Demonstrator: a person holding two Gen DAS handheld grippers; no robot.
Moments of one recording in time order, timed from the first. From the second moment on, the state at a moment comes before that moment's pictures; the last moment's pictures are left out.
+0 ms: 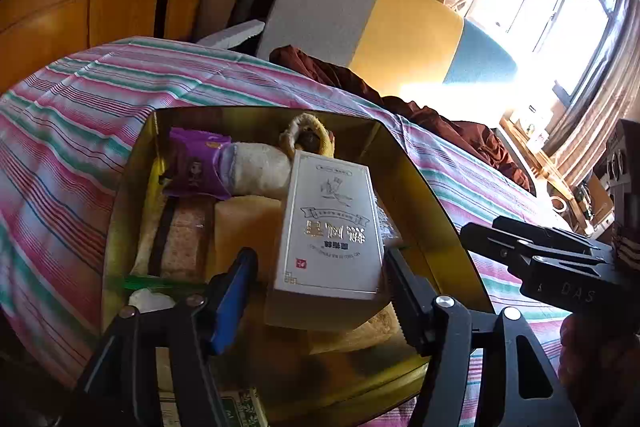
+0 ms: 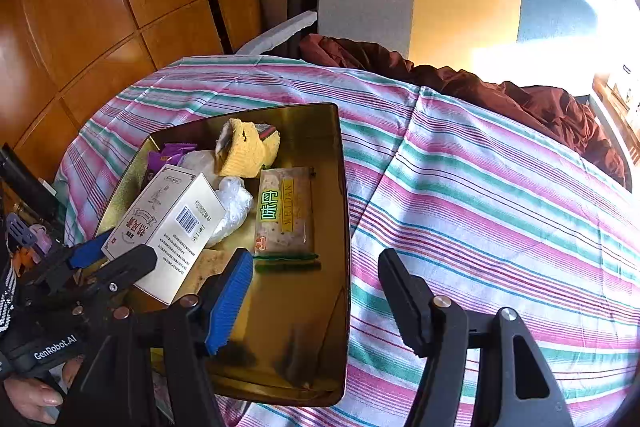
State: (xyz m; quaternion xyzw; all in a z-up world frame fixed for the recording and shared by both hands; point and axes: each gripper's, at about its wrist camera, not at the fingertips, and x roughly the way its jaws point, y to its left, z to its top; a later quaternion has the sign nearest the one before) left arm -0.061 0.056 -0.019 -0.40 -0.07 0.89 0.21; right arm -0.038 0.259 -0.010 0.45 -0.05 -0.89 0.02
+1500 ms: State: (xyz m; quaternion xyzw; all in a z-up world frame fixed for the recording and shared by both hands) left arm -0.001 0.012 0.017 -0.32 -0.02 0.95 0.01; right arm 0.021 0.216 -0.001 0.38 0.00 -0.92 -0.04
